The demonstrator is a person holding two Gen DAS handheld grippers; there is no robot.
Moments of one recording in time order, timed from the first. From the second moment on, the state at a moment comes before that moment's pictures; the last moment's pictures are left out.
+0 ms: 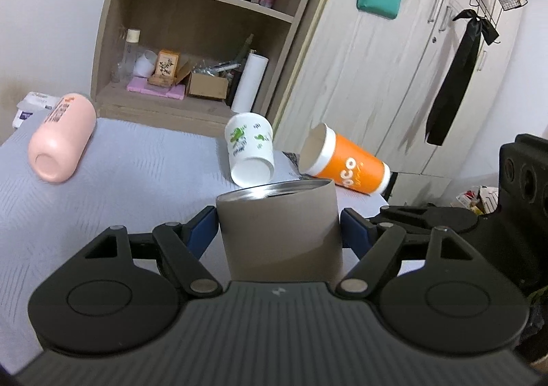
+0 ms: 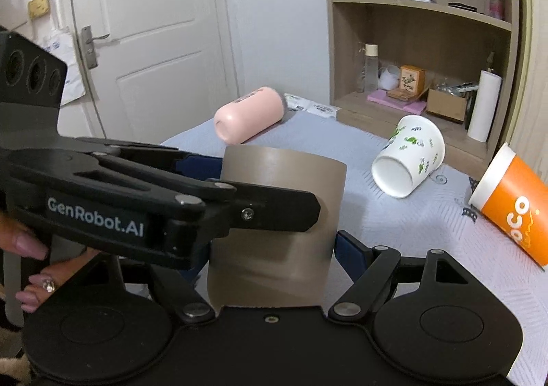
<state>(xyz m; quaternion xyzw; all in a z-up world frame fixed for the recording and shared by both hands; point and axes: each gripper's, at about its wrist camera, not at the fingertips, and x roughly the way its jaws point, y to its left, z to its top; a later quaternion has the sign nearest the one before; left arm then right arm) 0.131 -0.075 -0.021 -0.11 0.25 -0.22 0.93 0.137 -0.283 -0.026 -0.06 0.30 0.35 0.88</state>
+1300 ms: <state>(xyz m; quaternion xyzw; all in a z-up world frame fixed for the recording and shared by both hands) 0.144 -0.078 -0.018 -0.02 0.20 -0.23 0.95 0.147 -0.263 -0.049 -0.10 0.19 0.29 0.93</state>
